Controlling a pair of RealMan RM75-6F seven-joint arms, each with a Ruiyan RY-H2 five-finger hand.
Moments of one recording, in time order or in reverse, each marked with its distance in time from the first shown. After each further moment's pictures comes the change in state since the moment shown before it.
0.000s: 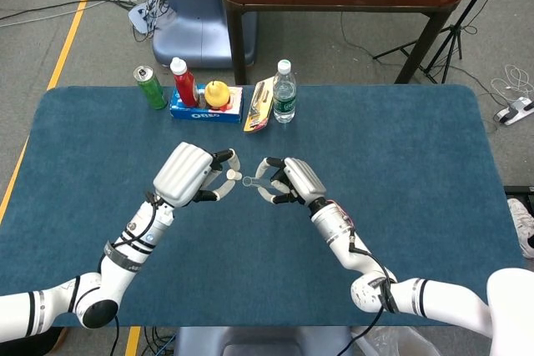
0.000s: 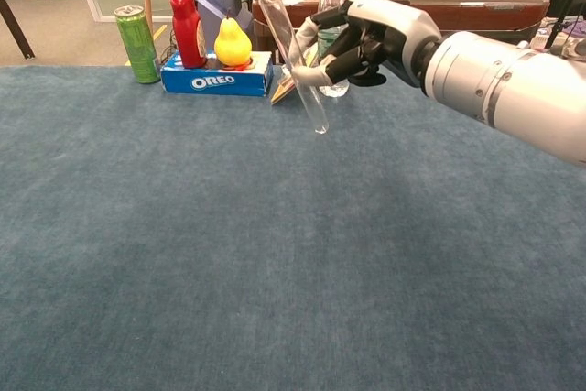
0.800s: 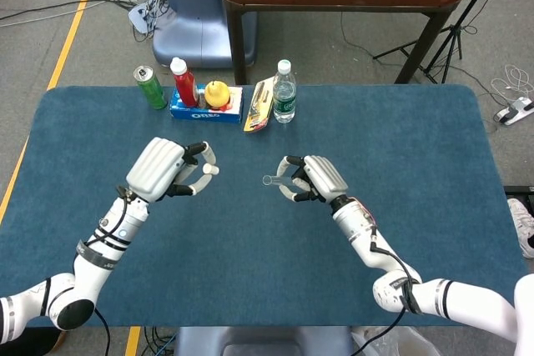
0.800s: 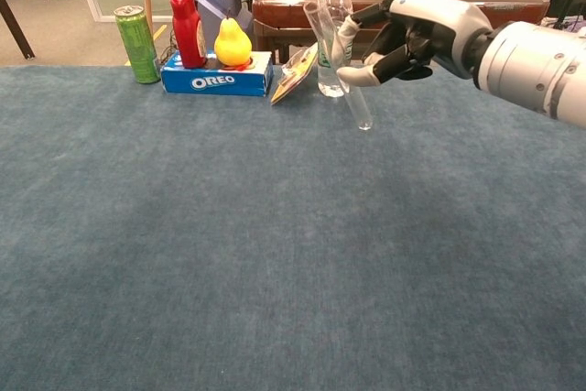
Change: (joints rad) left arm 0.067 0.115 -0.012 -0.021 0.013 -0.037 -0.129; right arm -0.047 0.104 -0.040 -0.014 -0.064 -0.003 0.002
